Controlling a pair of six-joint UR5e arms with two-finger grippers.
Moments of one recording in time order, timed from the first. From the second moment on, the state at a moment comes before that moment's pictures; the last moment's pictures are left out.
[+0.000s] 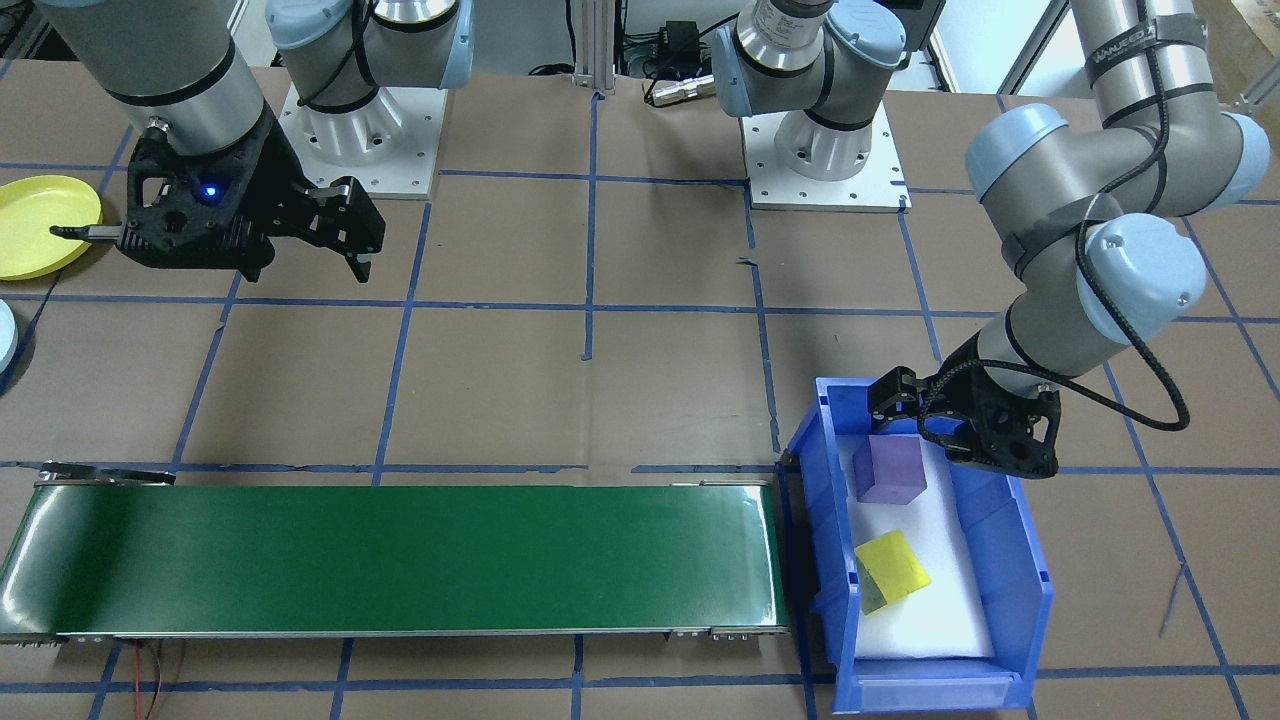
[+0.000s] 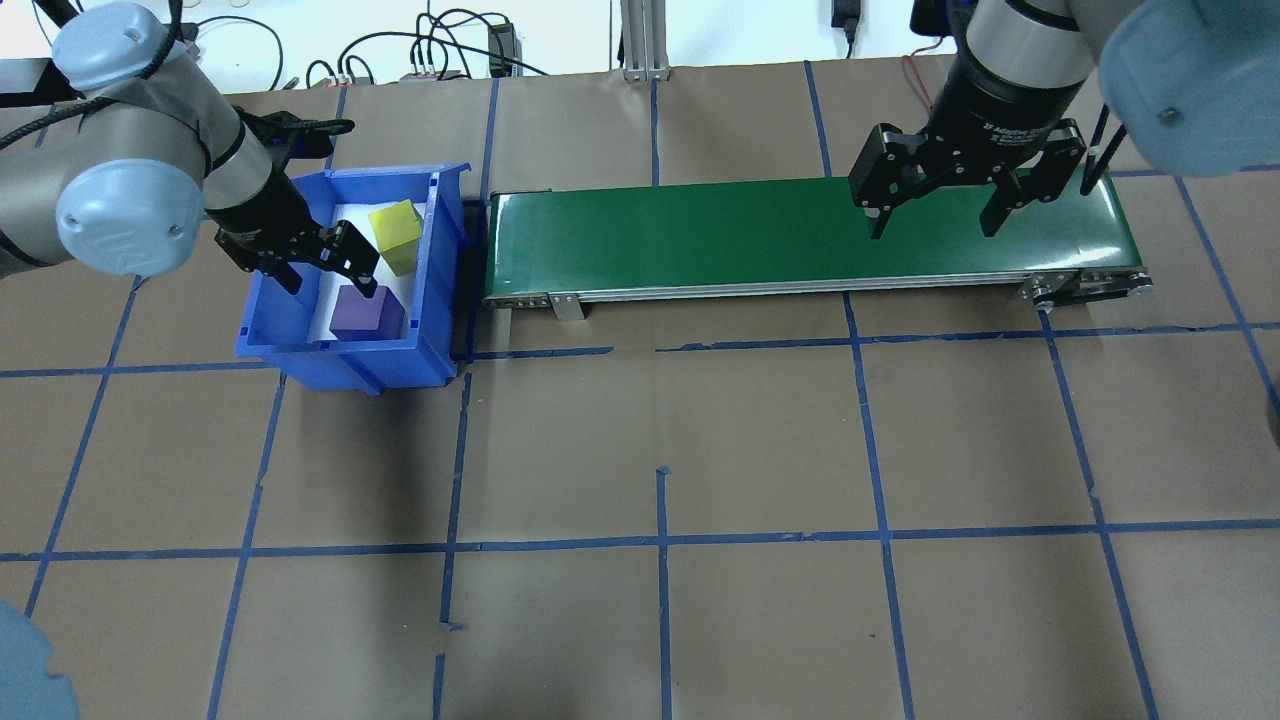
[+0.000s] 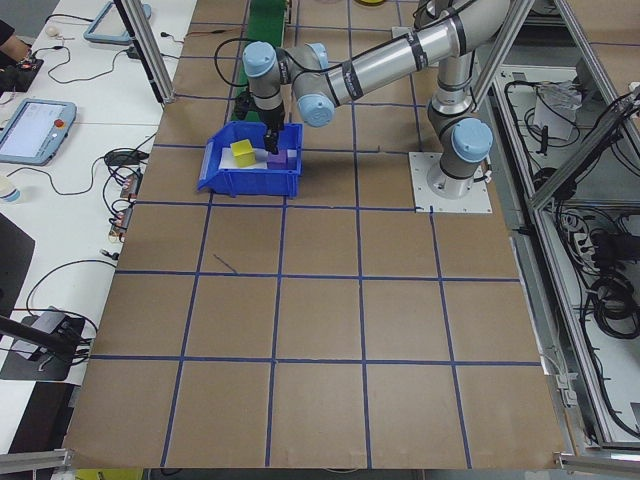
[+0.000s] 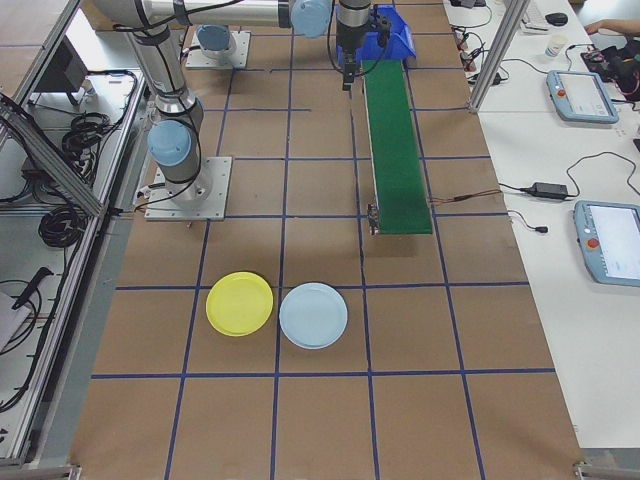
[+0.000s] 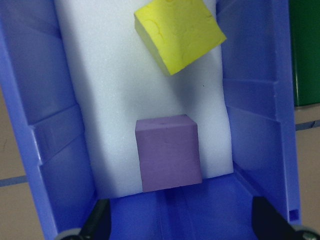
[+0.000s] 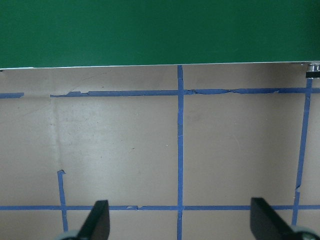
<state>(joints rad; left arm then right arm) -1.35 -1.85 -1.73 -1.23 1.51 0.38 1.57 -1.53 1.56 -1.57 -1.54 0.01</state>
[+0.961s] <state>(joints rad) -1.35 -1.95 -1.76 -1.05 1.52 0.39 1.57 -1.53 1.56 -1.57 -1.54 0.01</state>
